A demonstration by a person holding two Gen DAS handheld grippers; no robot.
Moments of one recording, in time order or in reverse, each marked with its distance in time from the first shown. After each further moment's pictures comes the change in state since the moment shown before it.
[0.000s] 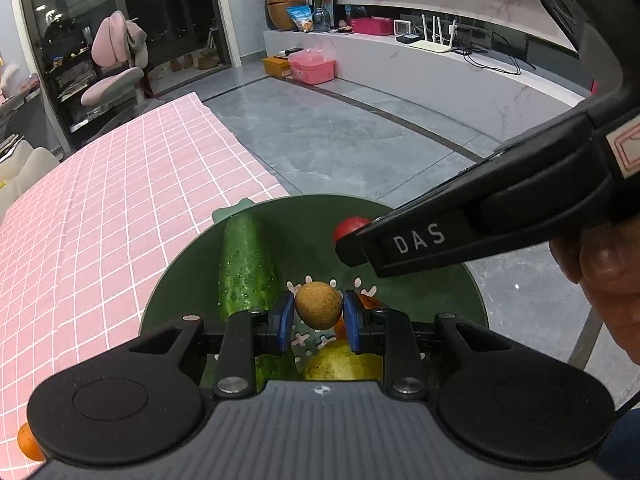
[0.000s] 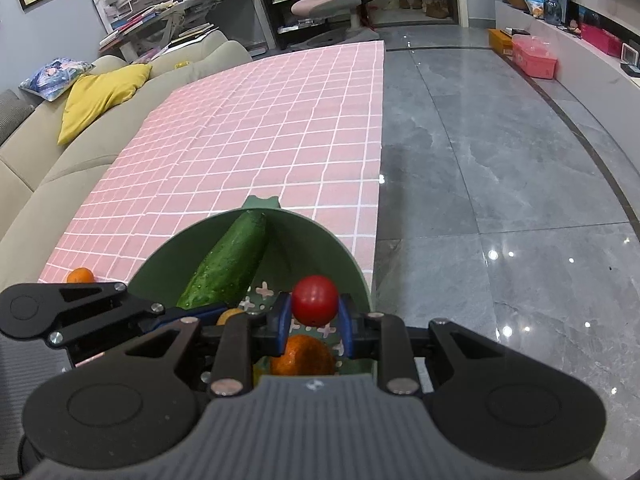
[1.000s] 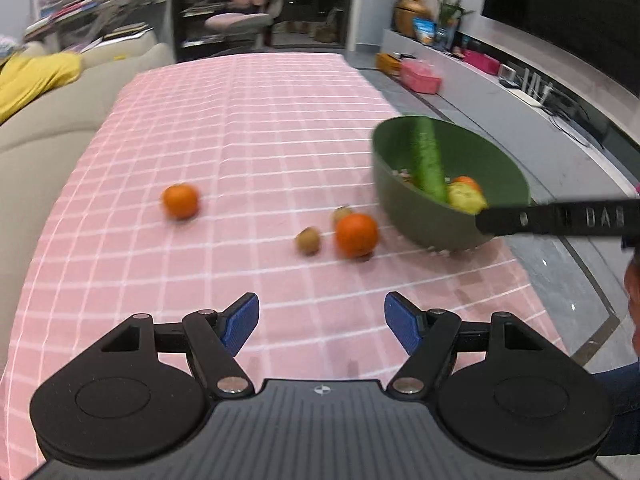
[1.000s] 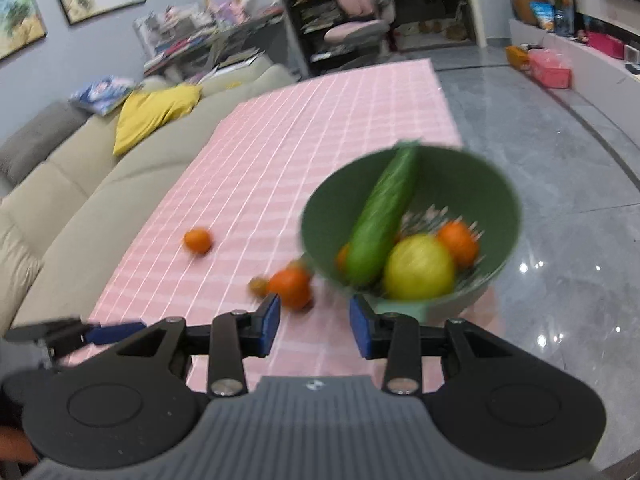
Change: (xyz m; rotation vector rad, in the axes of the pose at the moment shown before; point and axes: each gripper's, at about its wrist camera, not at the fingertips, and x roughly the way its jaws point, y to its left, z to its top) left arm -0.167 0.102 -0.162 -0.400 0.013 0.109; right arm -0.077 0.130 -0.110 0.015 -0.096 0.087
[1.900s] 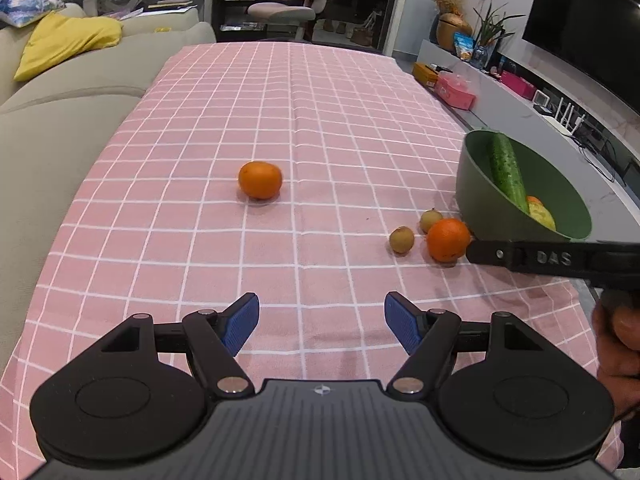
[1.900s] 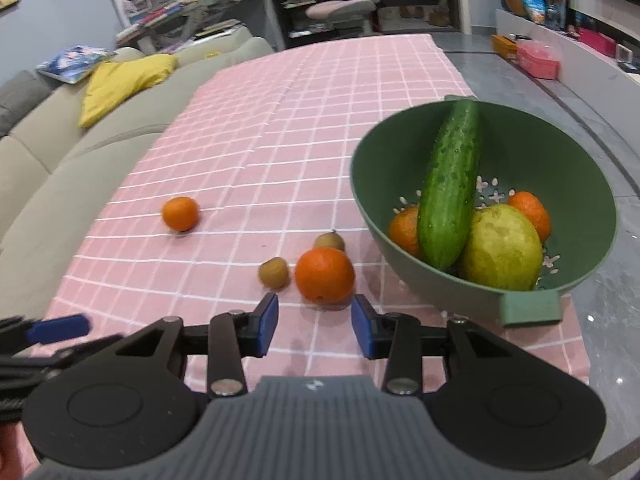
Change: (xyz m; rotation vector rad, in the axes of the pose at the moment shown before) left arm 0.013 0.075 -0.010 -0.117 0.000 0.018; right arm 0.086 0.051 -0.009 -0.005 0.046 -0.138
